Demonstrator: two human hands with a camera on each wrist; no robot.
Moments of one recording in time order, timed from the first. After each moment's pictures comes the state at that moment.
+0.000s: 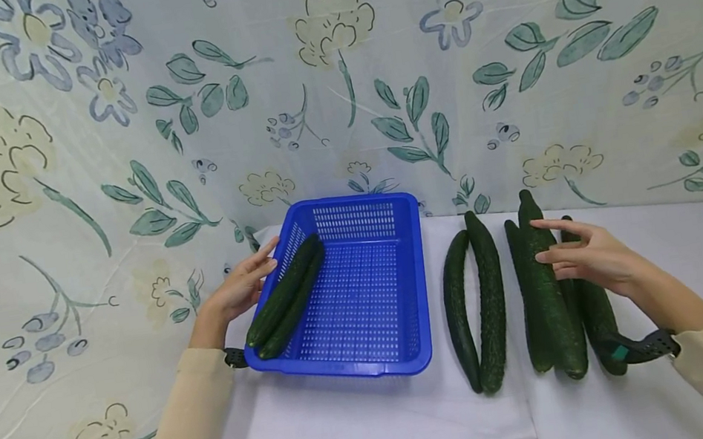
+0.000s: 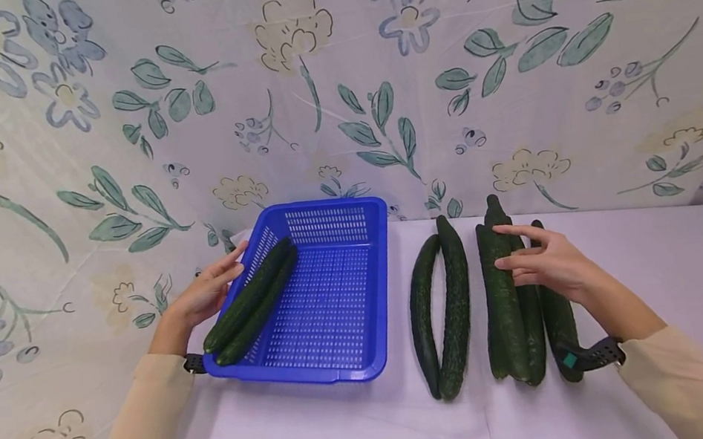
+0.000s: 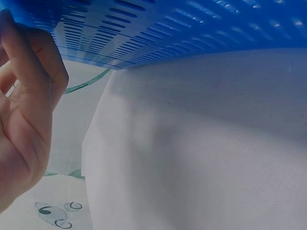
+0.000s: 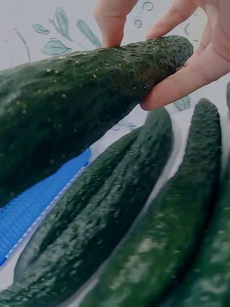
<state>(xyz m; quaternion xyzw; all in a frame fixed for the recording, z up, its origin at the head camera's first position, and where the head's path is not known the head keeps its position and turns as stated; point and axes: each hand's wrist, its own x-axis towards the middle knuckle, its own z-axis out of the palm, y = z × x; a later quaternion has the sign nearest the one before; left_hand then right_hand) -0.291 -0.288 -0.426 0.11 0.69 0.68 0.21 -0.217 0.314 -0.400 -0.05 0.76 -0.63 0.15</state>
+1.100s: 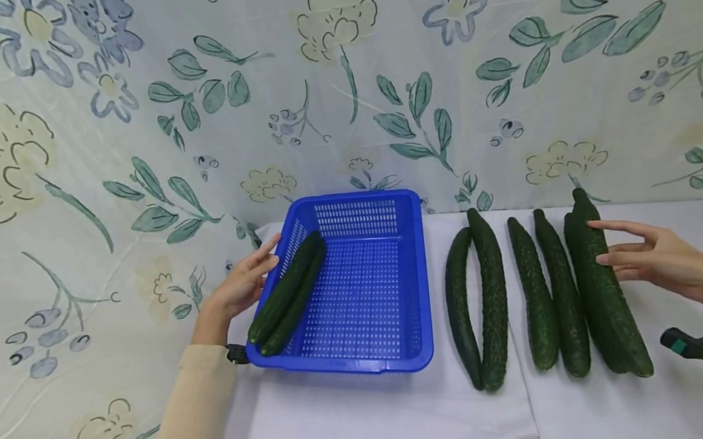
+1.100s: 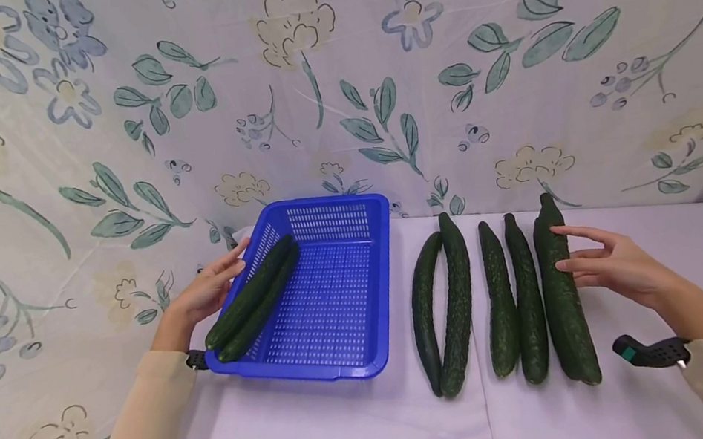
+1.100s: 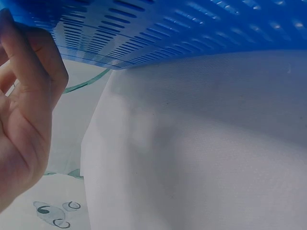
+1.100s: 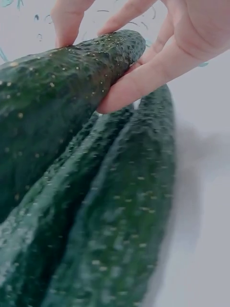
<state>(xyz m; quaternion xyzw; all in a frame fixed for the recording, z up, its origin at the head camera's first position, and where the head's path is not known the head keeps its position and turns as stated) -0.289 -0.287 -0.426 0.11 0.67 0.70 0.21 -0.210 0.403 -0.427 -0.07 0.79 -0.60 0.12</state>
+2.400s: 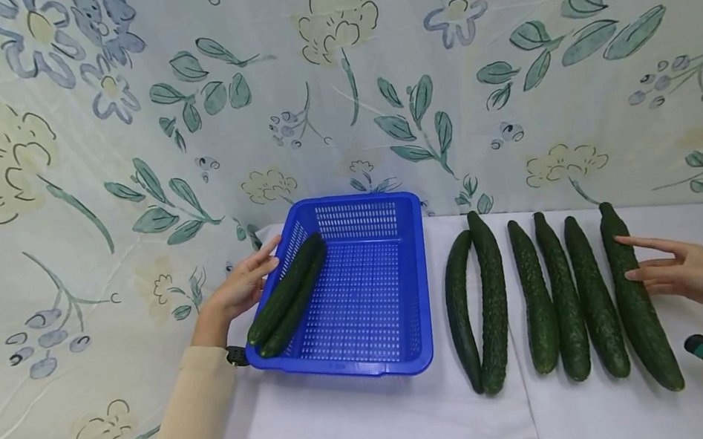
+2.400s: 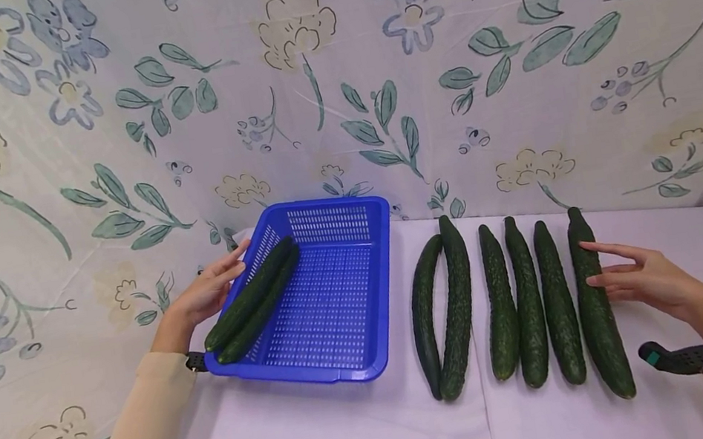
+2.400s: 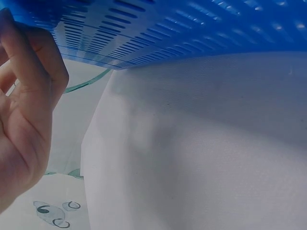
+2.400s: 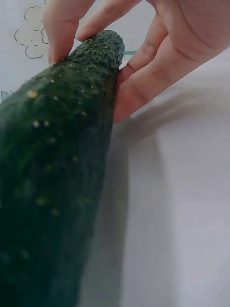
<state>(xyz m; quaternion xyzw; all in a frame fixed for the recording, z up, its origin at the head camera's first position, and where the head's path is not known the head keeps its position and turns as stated) -0.290 -0.288 -0.429 0.11 0.68 0.69 0.21 -0.211 0.450 -0.457 -0.02 0.85 -0.51 0.15</state>
